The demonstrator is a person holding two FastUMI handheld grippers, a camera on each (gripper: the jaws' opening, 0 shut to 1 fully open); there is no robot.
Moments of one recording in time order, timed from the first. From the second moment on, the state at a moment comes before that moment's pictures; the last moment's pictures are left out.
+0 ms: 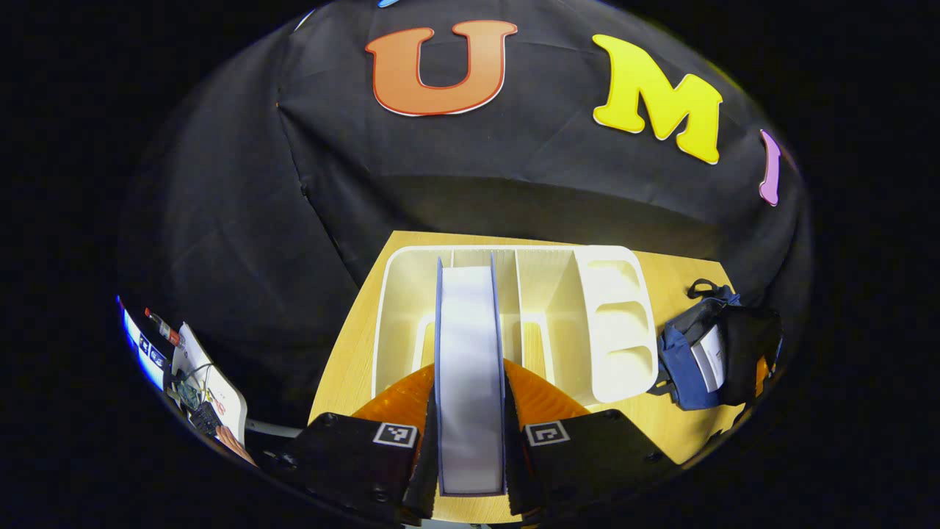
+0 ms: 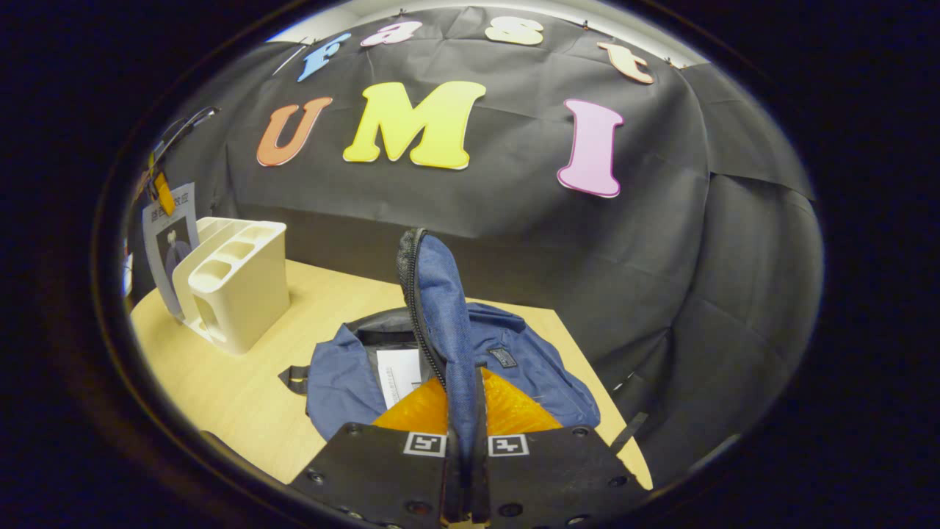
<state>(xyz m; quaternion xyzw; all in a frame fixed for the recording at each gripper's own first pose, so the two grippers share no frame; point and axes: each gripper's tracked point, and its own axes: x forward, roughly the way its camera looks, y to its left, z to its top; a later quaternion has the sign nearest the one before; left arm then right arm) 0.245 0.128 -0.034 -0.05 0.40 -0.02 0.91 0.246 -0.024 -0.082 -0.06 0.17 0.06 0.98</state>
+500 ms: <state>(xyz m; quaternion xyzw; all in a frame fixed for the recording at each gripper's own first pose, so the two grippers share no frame) 0.151 0.125 -0.031 -0.14 0.36 -0.04 0.92 0.245 -0.020 -0.085 -0.07 0.18 0.06 0.98</state>
